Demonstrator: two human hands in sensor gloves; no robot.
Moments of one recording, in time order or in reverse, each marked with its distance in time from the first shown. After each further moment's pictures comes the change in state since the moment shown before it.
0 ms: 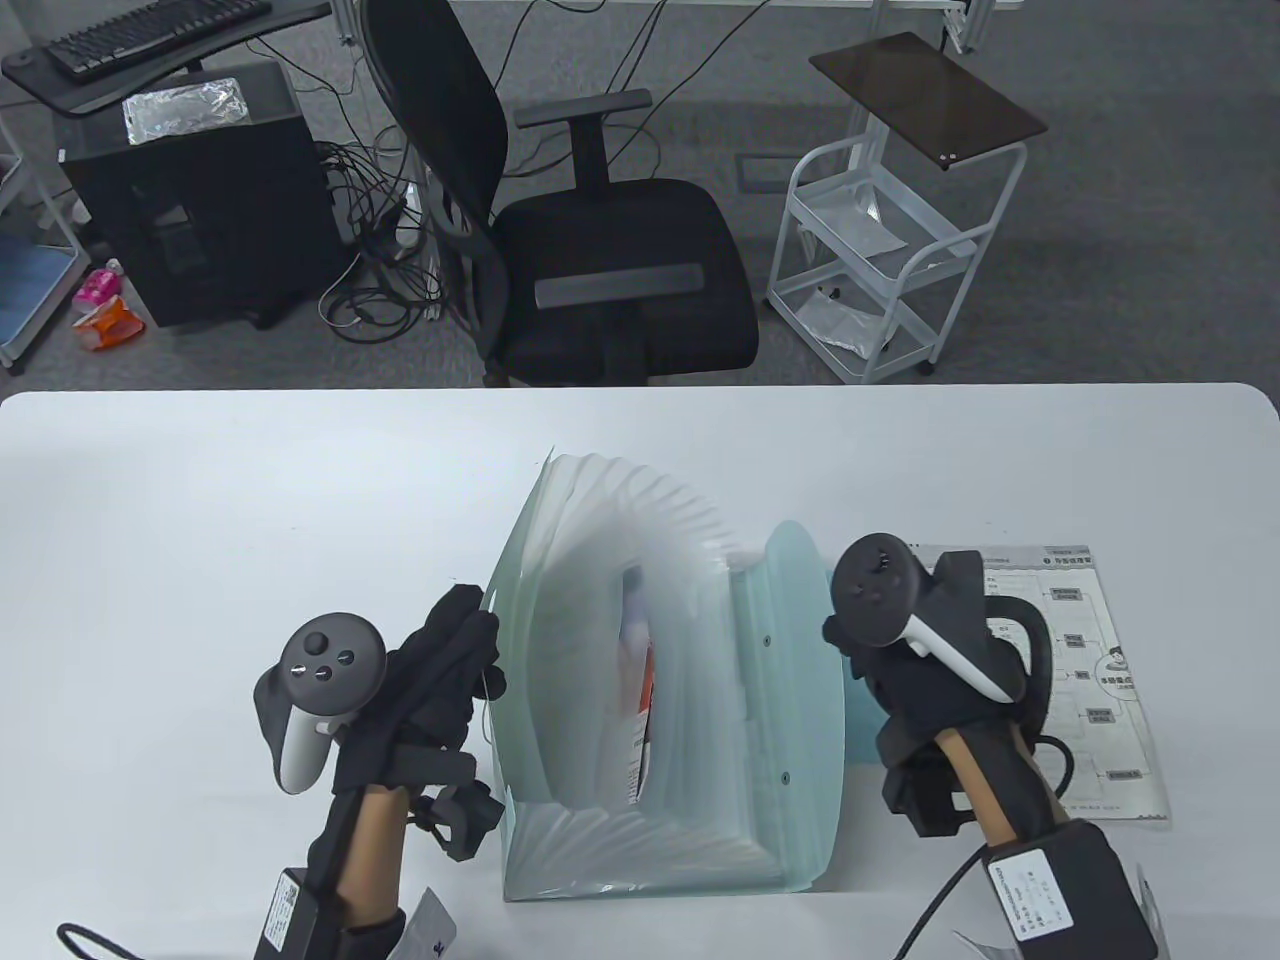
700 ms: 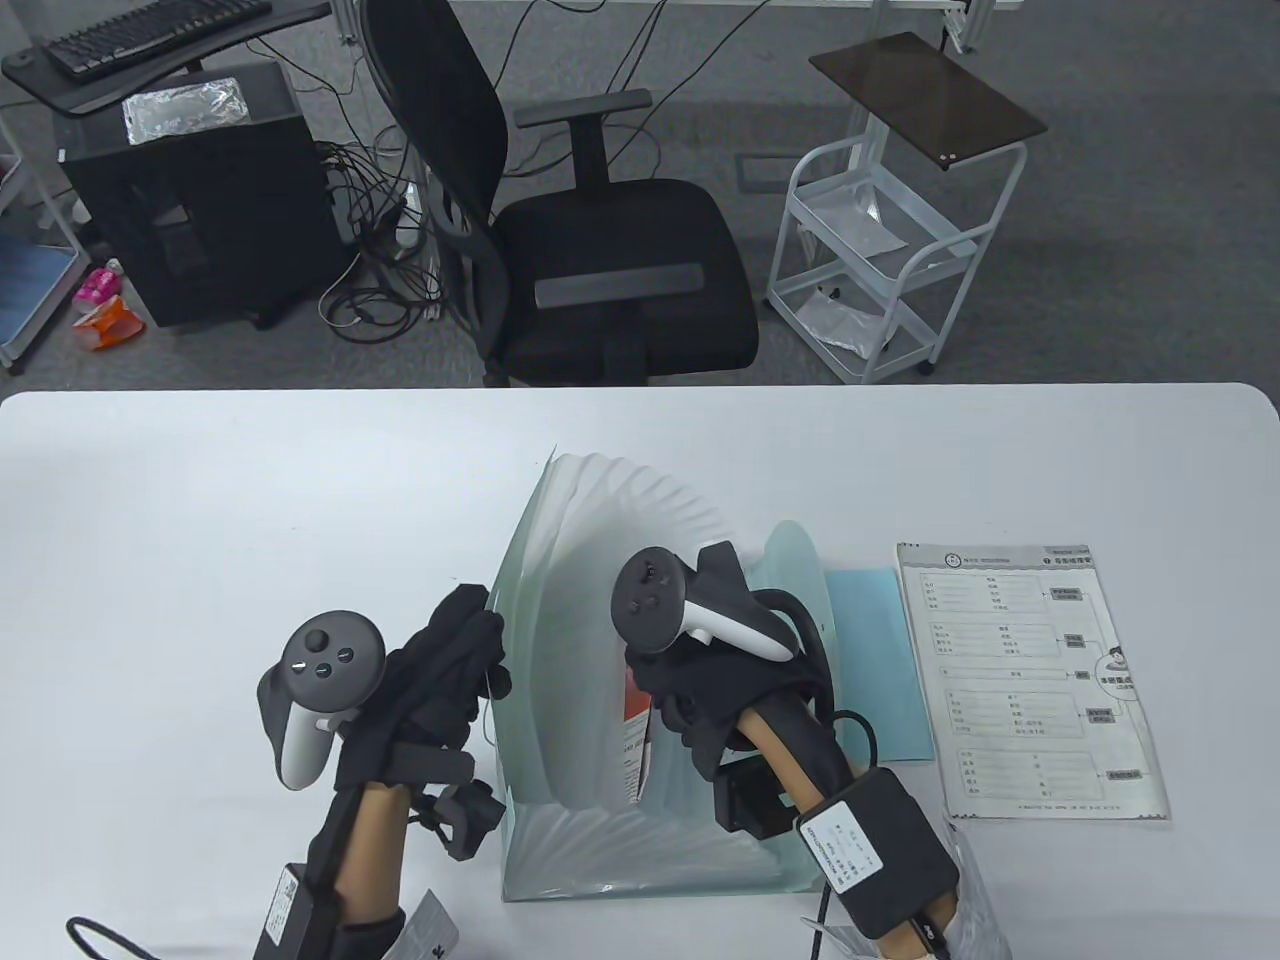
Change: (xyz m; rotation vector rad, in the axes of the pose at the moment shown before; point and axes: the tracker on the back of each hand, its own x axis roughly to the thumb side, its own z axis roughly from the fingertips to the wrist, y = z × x) left_hand -0.001 -0.002 -0.002 -0.029 -0.013 0.038; right_hand 0.119 0.048 -0.032 0.331 -0.264 -0.035
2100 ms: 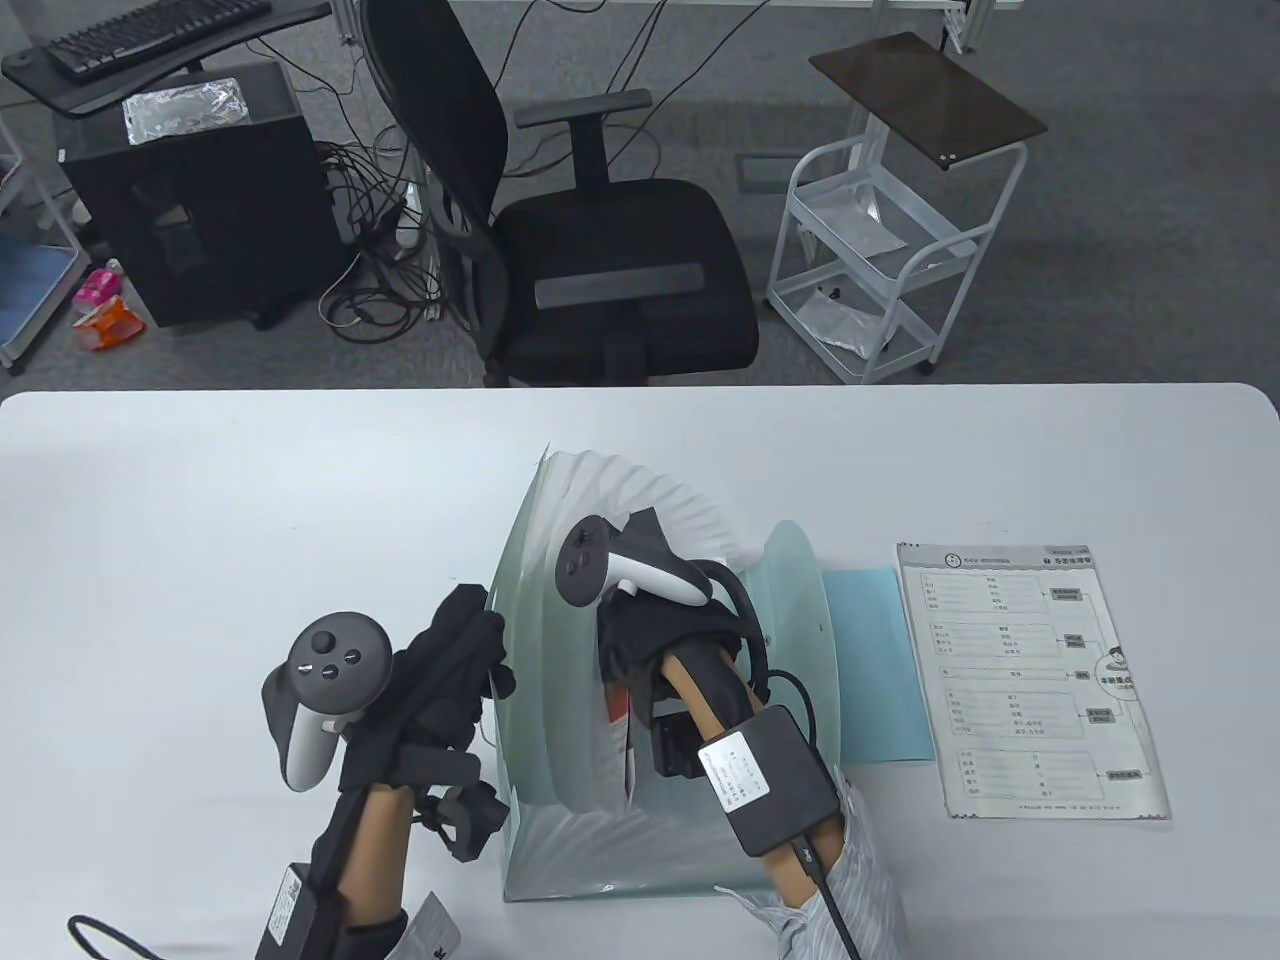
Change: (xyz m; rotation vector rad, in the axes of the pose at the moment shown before) left_hand -0.002 -0.002 -0.001 0.008 0.000 -0.019; right_hand 0.012 0.020 -0.070 0.175 0.064 0.033
